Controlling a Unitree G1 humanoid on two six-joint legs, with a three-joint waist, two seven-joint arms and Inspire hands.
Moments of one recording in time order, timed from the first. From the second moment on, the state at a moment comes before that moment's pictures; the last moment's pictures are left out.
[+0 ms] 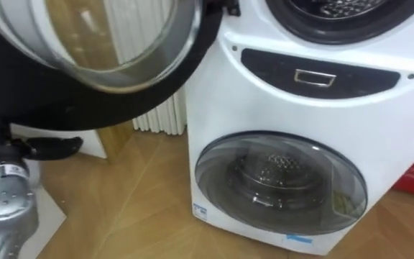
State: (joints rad) left arm -0.23 0.46 0.05 -0.06 -0.25 0.49 0.50; right arm 0.26 -0.26 -0.17 0.65 -0.29 0.05 0.30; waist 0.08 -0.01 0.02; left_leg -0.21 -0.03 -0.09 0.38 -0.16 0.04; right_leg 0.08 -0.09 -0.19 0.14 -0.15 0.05
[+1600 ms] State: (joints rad) left arm -0.04 0.23 -0.69 -0.12 0.09 -0.04 -0.23; right arm 0.08 -0.22 0.14 0.85 -0.11 -0.07 0.26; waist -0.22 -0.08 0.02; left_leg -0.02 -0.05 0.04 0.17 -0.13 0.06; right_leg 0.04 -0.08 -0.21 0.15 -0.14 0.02
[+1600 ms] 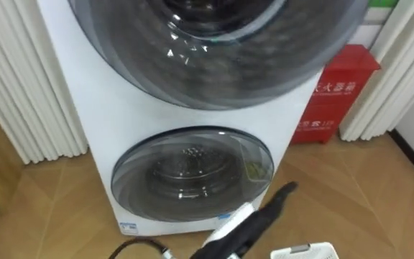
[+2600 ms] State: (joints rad) left arm 0.12 0.24 0.00 1.09 0.28 -0.07 0.01; right arm 0.10 -0.22 0.01 1.08 -0.01 -0.03 0.23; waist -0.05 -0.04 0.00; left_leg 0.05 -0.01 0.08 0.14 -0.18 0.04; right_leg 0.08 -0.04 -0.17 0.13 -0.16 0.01
